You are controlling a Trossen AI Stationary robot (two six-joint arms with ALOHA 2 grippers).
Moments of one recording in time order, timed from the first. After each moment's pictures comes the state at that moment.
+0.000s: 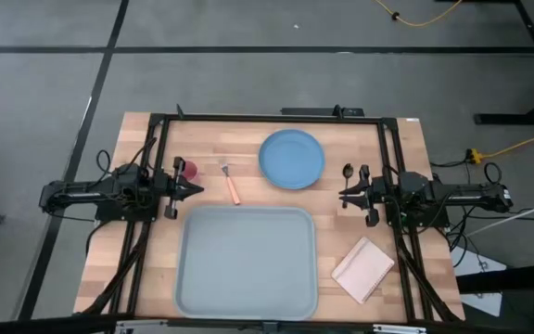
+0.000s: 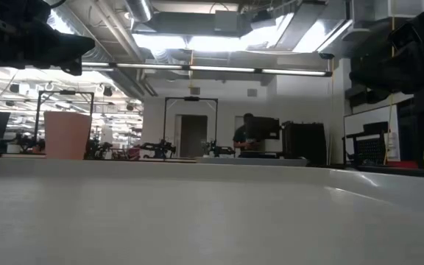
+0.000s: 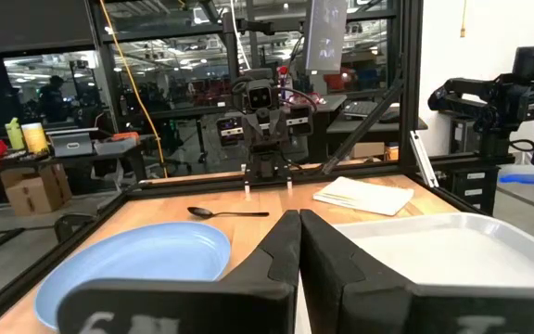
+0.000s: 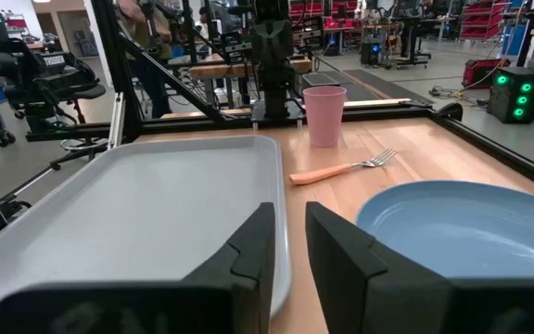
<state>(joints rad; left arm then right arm) 0.09 0.00 0.01 0.14 0.13 0.06 0.02 0.09 0.01 0.02 -0.02 0.07</state>
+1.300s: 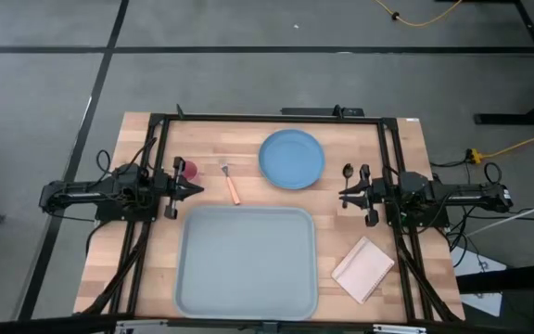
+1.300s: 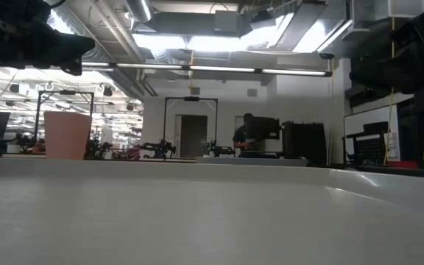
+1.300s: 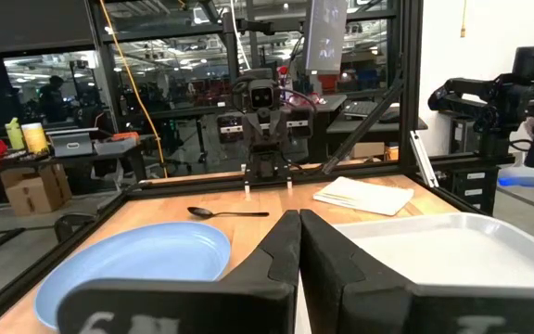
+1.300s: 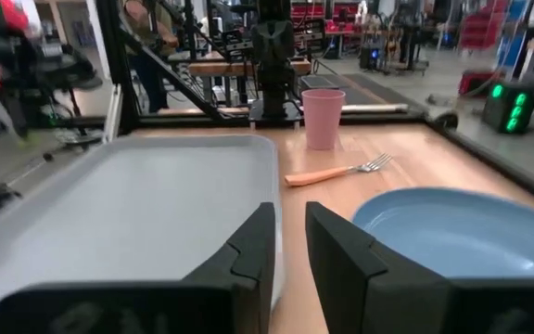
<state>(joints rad) 0.09 0.00 0.01 0.14 0.13 0.06 0.02 0.09 0.01 0.02 -0.02 -0.02</state>
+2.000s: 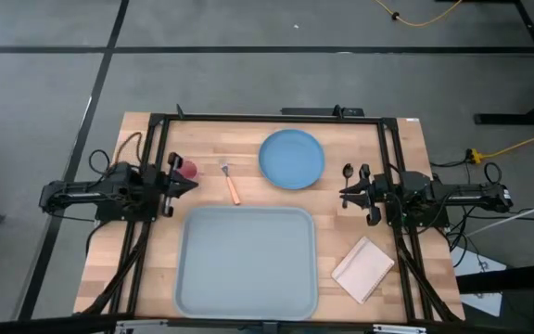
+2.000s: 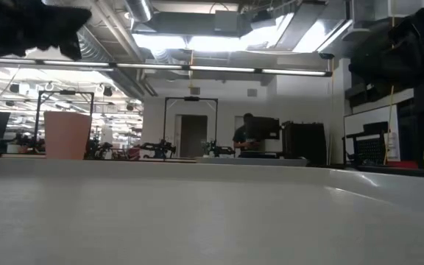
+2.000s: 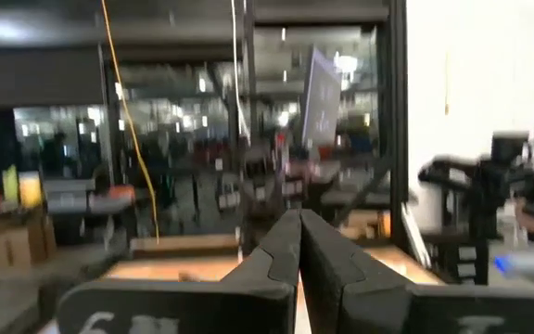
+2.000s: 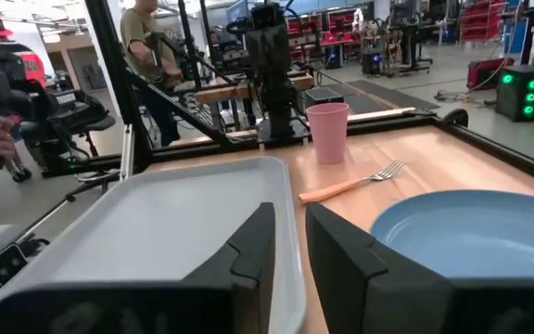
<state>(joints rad) 0.09 0.00 0.01 0.36 0.14 -0.02 0.02 0.09 0.01 0.08 -0.02 0.15</state>
